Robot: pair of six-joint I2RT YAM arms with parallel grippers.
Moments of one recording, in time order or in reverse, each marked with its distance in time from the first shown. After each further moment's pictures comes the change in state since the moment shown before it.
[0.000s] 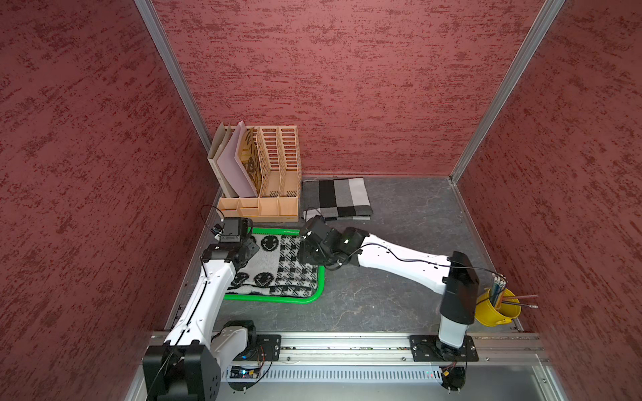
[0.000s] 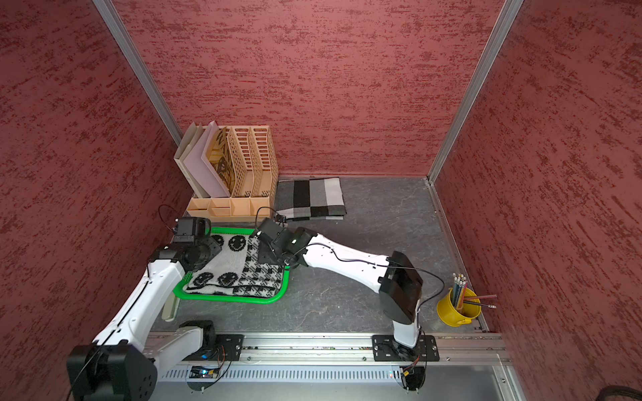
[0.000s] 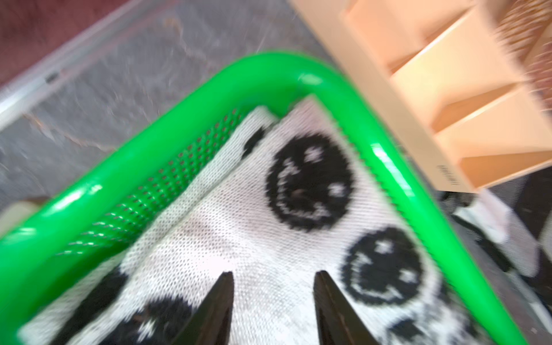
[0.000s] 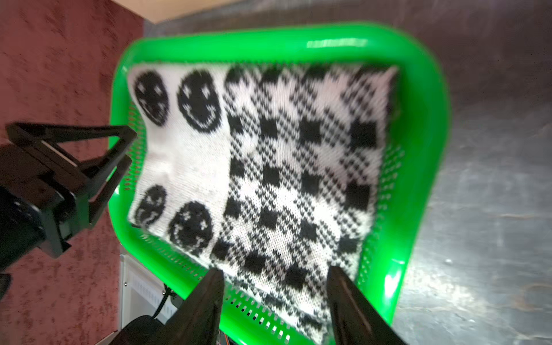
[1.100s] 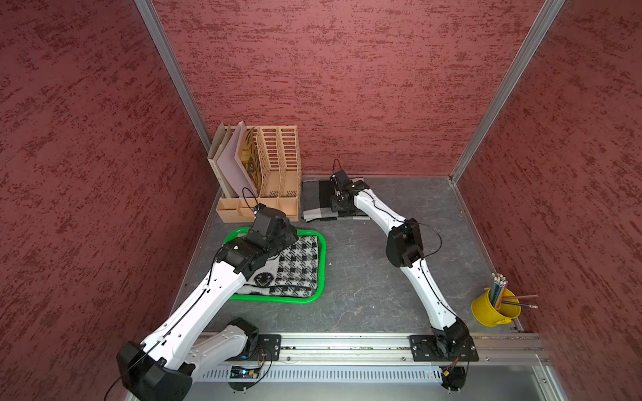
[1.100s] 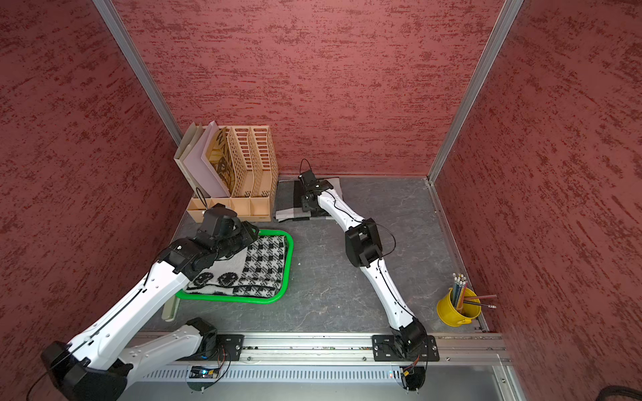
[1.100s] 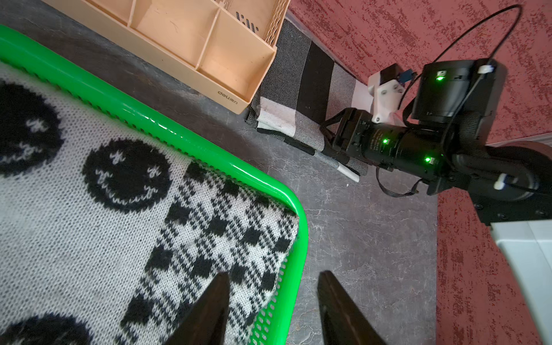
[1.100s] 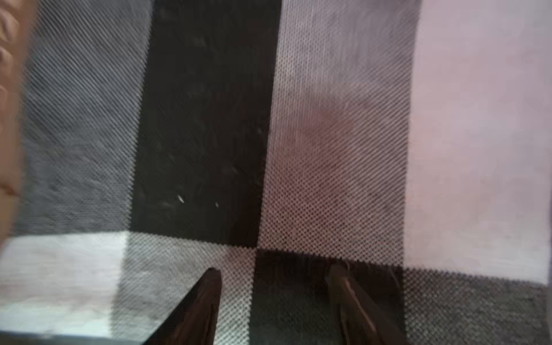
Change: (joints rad) left arm -0.494 -0.010 0.153 0.080 0.065 -0.137; right arm -0.494 0.866 0.914 -0.256 0.079 -0.654
